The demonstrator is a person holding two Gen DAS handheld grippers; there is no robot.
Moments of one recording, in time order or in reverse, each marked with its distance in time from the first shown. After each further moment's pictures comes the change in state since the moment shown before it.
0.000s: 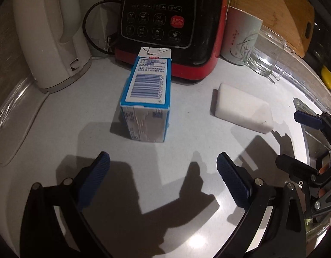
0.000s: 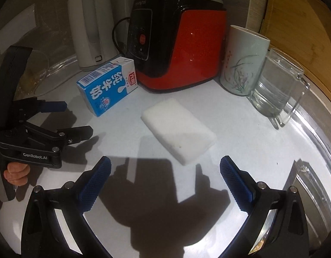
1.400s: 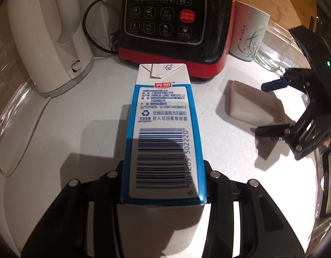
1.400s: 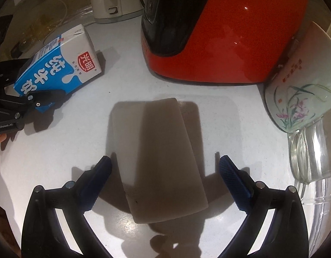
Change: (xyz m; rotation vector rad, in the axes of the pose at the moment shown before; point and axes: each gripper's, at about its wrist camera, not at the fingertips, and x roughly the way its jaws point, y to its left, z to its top) left arm 0.008 0.008 0.004 0.039 0.024 0.033; right arm 0.090 -0.018 0.057 -0.343 0.285 0.189
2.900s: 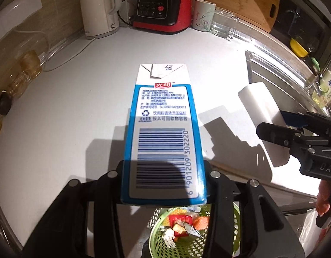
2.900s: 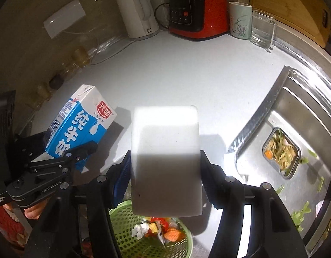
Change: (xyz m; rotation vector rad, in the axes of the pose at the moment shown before) left arm -0.222 -0.077 -0.238 -0.104 0.023 -0.001; right arm -0.188 0.251 -0.223 0.497 -0.218 0.024
